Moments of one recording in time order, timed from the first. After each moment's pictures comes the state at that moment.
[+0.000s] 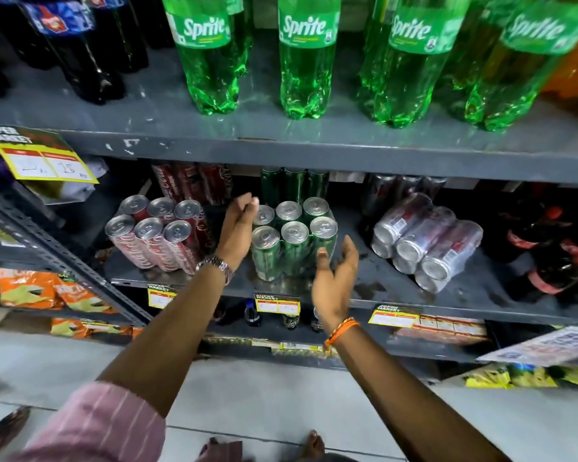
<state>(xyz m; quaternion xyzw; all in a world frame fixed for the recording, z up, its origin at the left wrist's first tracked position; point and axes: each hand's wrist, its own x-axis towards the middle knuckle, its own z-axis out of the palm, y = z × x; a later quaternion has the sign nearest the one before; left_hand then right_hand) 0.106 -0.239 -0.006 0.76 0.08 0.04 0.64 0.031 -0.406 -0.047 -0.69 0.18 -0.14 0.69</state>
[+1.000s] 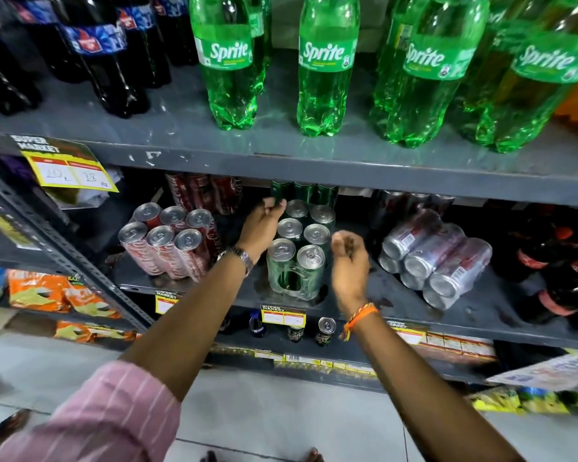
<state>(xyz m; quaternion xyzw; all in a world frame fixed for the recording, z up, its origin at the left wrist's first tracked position) 0.131 -0.259 0.012 0.78 0.08 0.00 0.62 0.078 -0.423 -0.035 -0.70 0.13 -0.15 0.69</state>
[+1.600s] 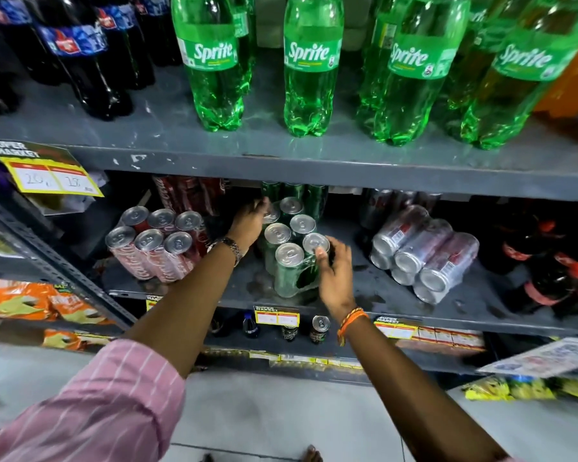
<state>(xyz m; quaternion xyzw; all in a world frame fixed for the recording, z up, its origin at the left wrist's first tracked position) 0.159 -0.245 0.004 0.83 0.08 -0.05 0.54 0.065 -0.429 -0.051 -0.80 0.03 -0.11 0.59</state>
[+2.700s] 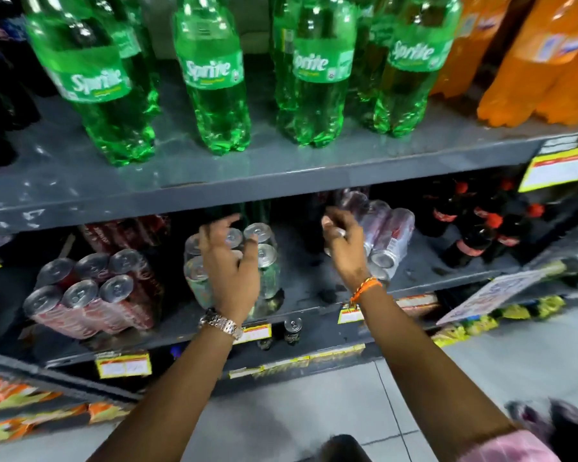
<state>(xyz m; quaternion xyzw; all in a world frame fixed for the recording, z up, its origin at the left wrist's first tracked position) 0.068 -0.313 0.033 0.80 -0.04 0.25 0.54 0.089 -0.515 -0.009 -0.73 0.15 -0.21 0.64</state>
